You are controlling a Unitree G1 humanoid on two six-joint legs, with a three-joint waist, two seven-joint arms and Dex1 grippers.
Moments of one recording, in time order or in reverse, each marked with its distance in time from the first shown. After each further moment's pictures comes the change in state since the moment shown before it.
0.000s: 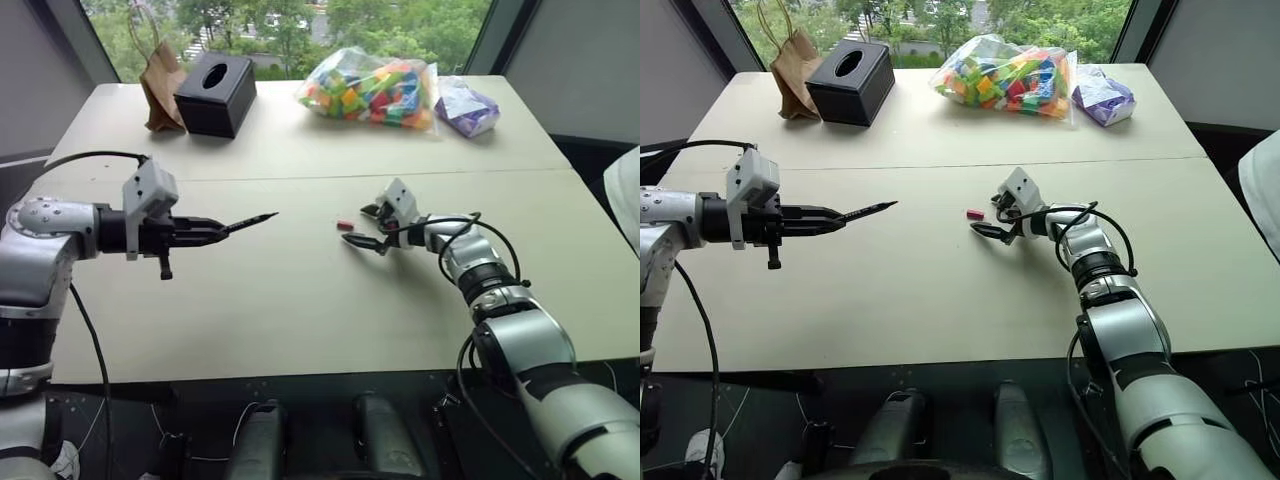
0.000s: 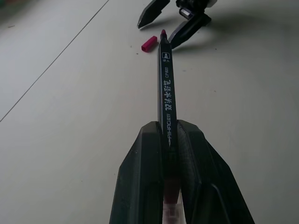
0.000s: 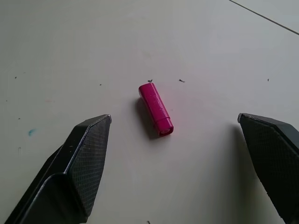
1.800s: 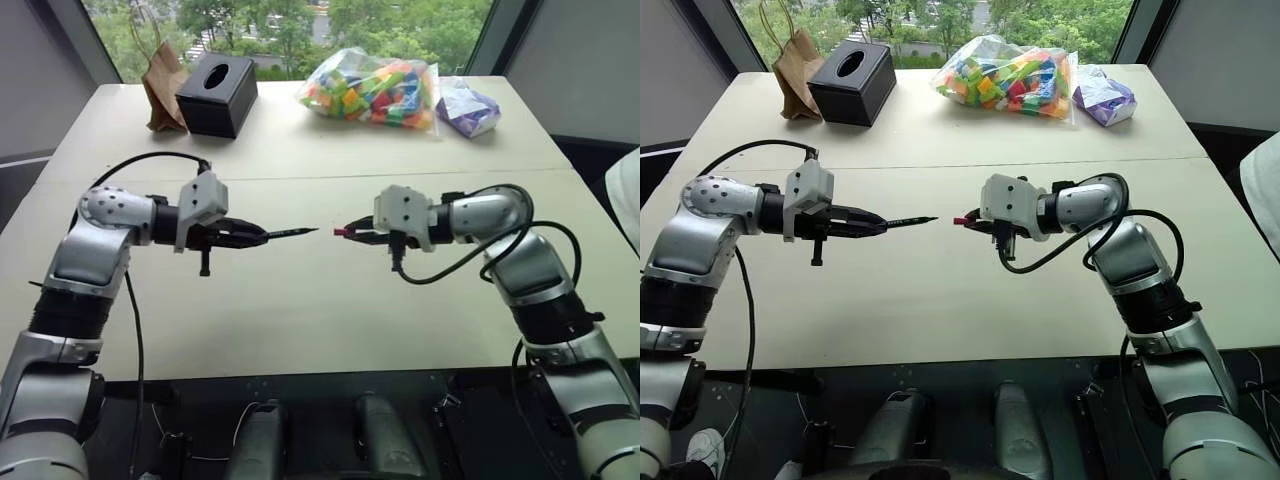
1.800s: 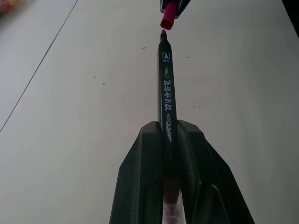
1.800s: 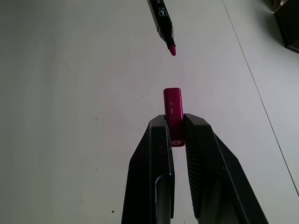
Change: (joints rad) left arm -0.151 -0.132 -0.198 0.161 0.093 -0.264 -0.072; right arm 0.257 -0.258 0.104 -1.143 -0.045 0.350 0.209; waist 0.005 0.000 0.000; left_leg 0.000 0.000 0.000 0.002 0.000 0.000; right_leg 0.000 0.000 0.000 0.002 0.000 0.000
